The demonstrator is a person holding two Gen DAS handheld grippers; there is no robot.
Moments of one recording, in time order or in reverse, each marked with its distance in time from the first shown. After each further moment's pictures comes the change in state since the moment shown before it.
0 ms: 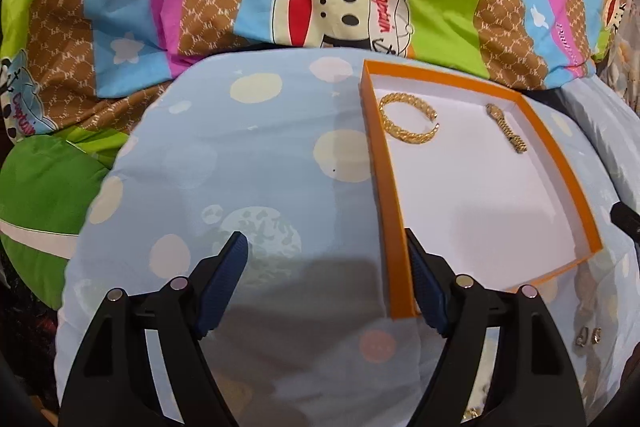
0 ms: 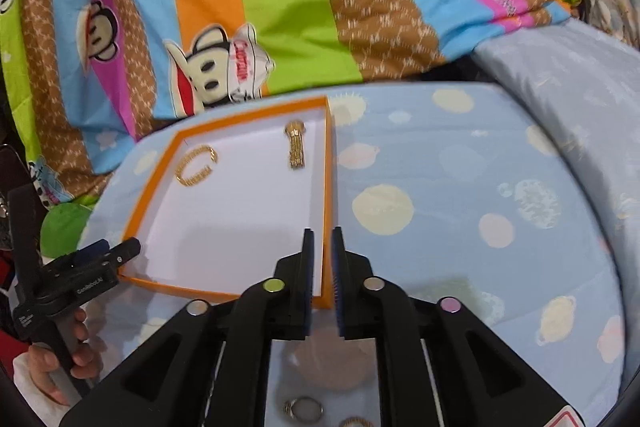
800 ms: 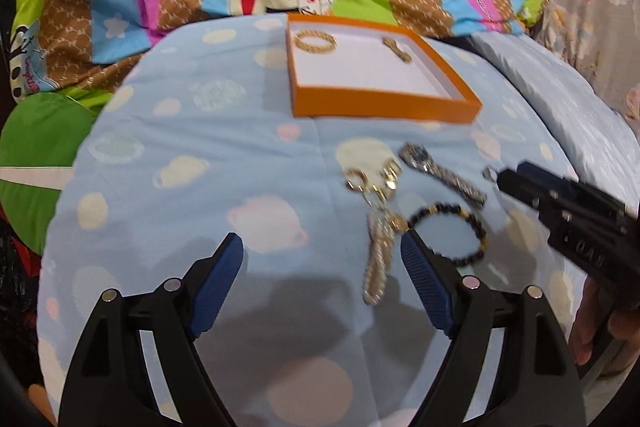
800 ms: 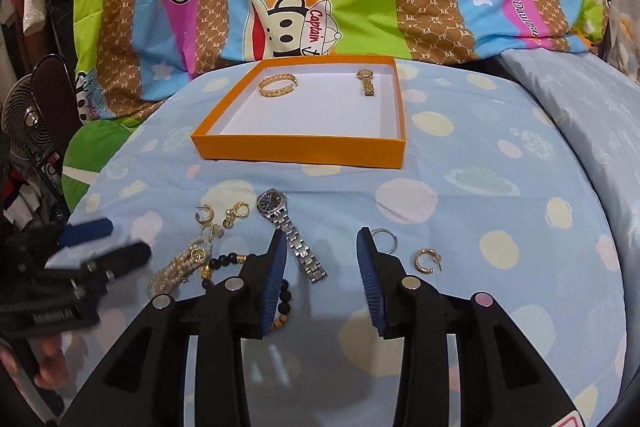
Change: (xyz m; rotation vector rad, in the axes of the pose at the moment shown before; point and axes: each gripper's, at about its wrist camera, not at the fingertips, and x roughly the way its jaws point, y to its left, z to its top) left arm -0.097 -0.025 -0.118 0.085 0.052 -0.167; right arm -0.051 0.049 -0.099 -0.174 0.047 0.047
